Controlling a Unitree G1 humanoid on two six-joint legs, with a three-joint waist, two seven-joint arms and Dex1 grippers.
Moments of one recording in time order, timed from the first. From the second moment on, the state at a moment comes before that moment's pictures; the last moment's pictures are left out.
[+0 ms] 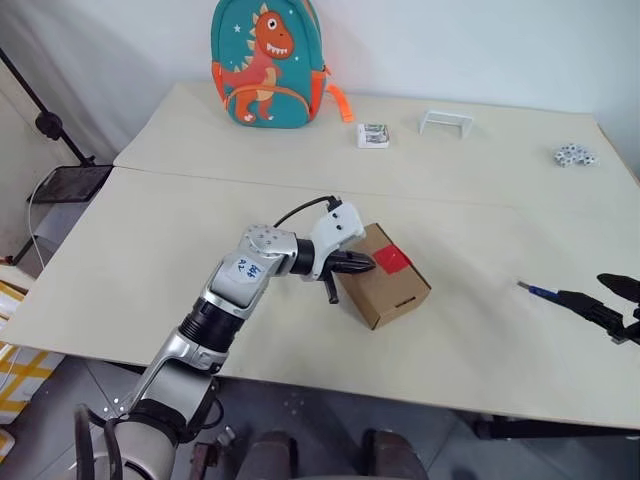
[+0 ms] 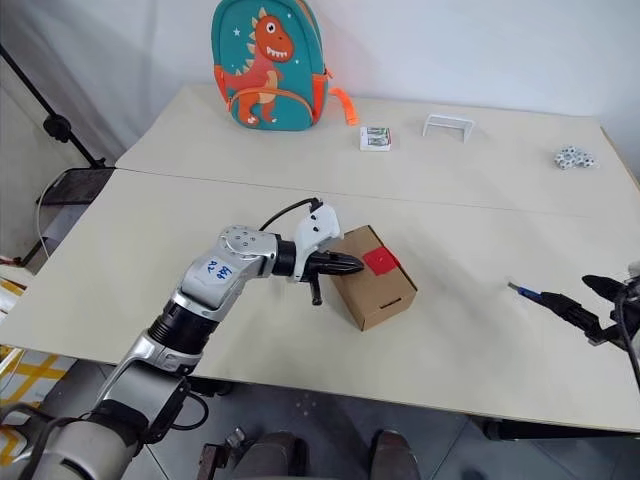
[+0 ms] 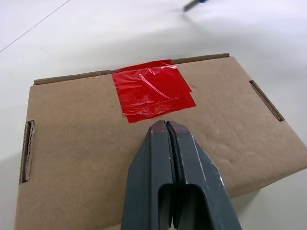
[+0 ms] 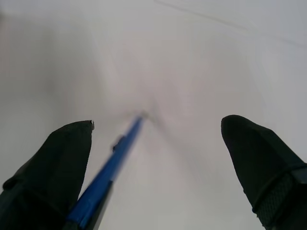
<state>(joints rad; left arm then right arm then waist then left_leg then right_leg) -0.82 0.29 -0.33 0.12 -0.12 0.62 -0.89 0.14 -1.02 -0.63 0.04 0.68 0.55 0.95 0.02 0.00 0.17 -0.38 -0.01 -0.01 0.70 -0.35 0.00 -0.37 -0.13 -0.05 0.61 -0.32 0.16</state>
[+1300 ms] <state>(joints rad) -0.81 0.31 -0.31 0.11 -0.12 0.60 -0.90 -0.81 -0.84 0.07 0.13 0.68 1.24 0.85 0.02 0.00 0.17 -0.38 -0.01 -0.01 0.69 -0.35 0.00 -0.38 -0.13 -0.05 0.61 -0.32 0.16</state>
